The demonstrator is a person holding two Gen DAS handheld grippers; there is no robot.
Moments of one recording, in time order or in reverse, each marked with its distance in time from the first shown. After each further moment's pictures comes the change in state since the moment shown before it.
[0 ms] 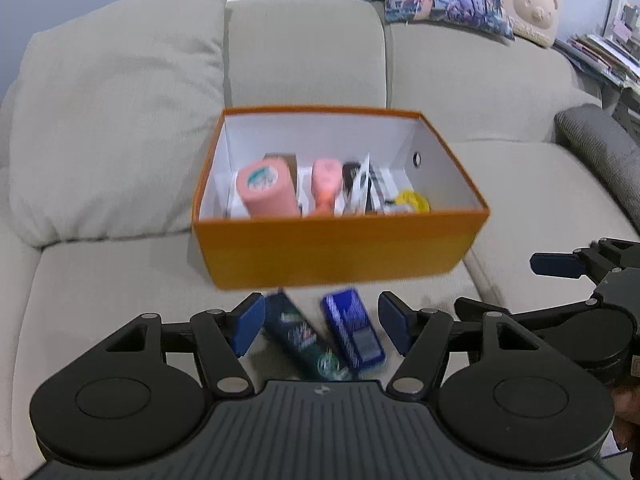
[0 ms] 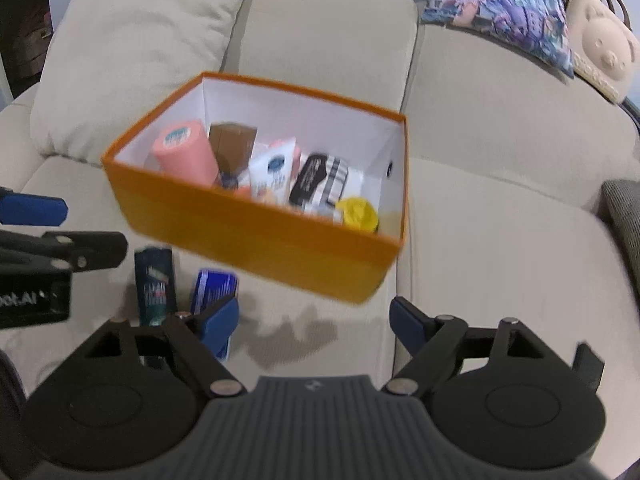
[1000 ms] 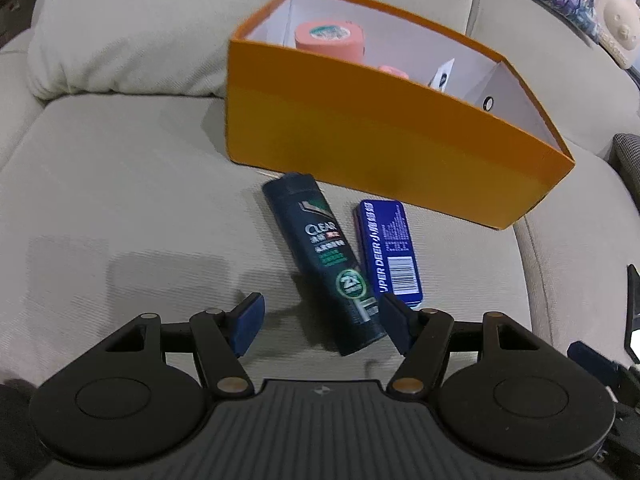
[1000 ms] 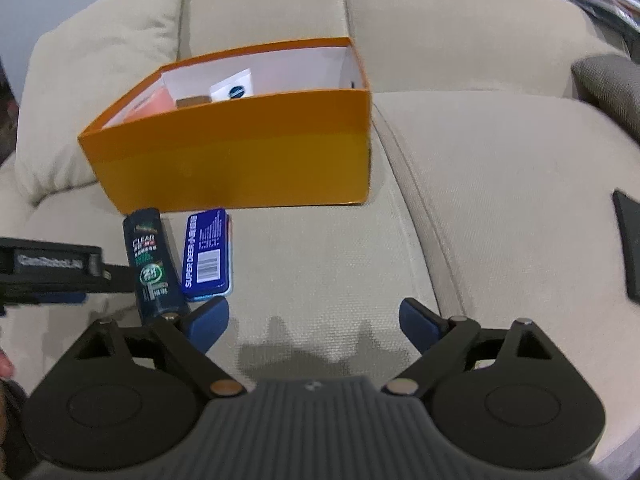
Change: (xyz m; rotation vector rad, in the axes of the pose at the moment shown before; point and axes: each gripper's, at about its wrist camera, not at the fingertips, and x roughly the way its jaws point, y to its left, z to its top) left arm 0.071 0.019 -0.060 -0.282 0.147 0.026; right arm 0.023 -0.015 -0.102 0.346 -0.065 0.067
